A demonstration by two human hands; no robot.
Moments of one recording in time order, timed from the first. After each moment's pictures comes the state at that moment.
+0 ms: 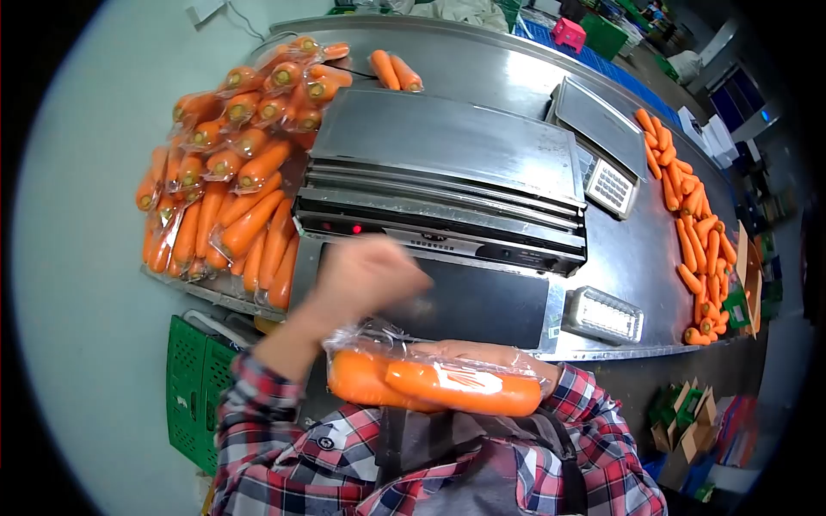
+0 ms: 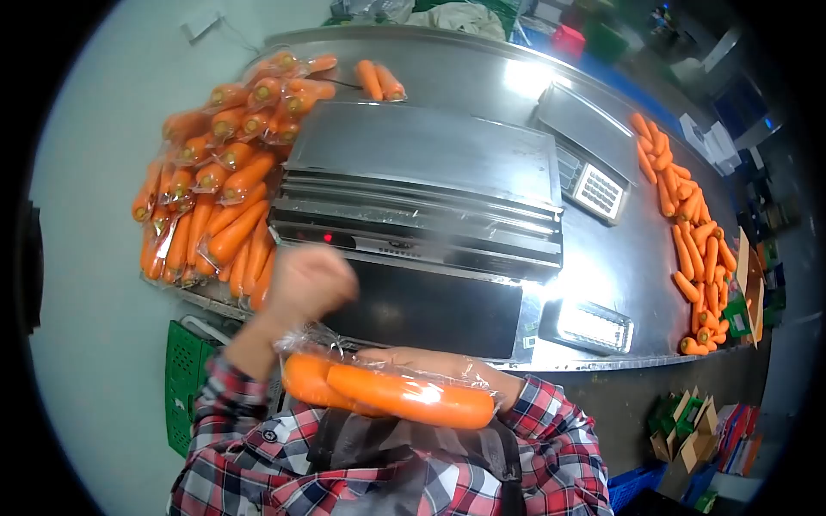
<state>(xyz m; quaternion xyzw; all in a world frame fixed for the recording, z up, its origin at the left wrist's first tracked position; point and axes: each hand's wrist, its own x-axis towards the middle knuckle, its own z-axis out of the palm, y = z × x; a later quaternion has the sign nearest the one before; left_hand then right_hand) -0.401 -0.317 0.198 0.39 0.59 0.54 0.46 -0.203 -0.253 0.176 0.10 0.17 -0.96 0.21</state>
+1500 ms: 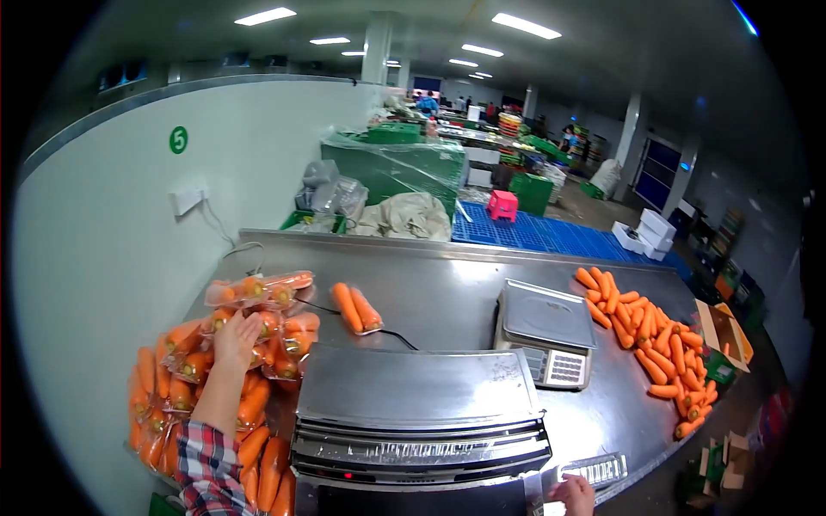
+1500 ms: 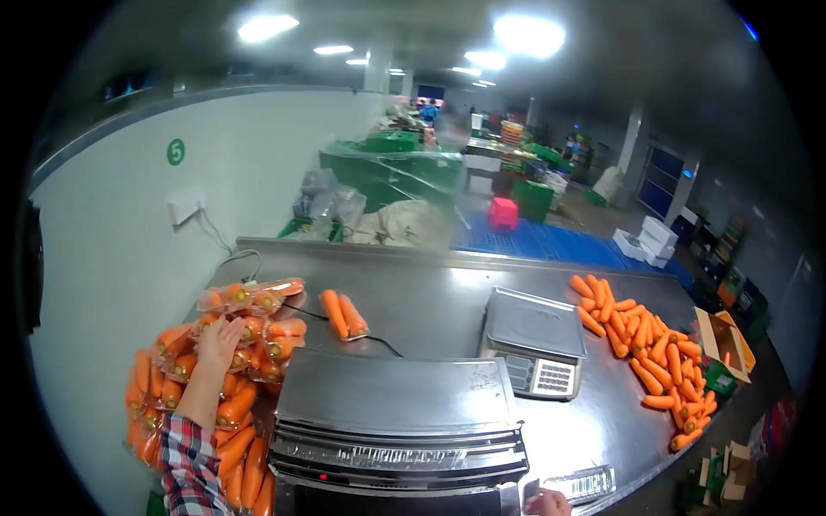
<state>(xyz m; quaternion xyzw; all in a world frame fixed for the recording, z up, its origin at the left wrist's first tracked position) -0.709 -0.168 0.185 0.07 0.41 0.85 0.32 -0.034 -0.194 0.090 0.58 0.44 -0.53 -0.44</state>
